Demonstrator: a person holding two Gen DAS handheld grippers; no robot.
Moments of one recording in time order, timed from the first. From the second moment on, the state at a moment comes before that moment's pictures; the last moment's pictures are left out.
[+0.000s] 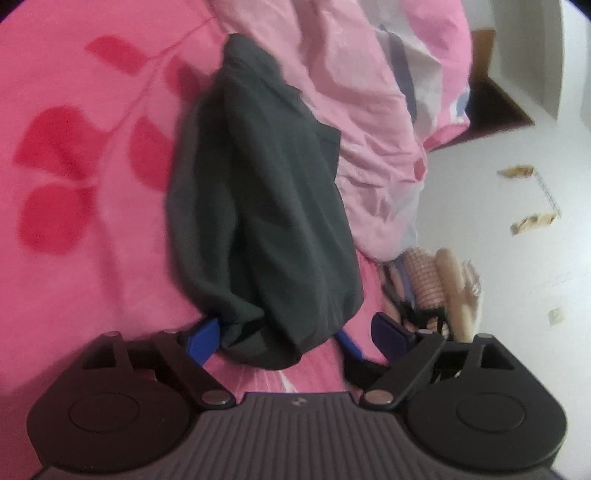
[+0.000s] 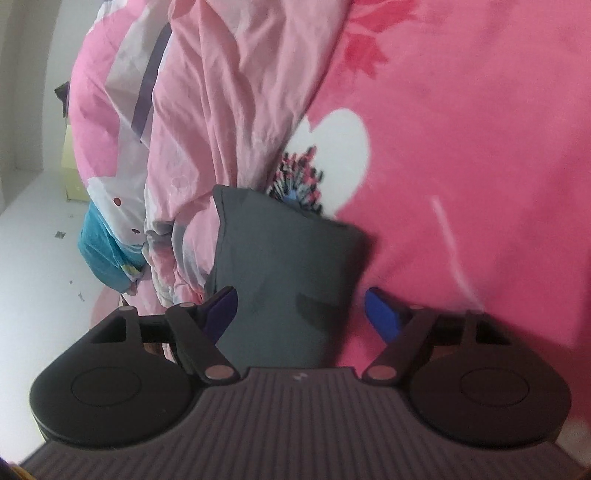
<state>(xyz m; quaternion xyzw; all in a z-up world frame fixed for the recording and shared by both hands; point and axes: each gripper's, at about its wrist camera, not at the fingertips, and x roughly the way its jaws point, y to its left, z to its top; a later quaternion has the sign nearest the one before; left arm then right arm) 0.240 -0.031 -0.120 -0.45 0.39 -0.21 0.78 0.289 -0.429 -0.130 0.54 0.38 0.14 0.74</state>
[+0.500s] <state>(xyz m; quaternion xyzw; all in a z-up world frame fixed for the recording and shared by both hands) 0.229 -0.018 -0.102 -0.43 0.42 -0.21 0.77 0.266 -0.402 -0.118 0.58 0.37 0.16 0.71</state>
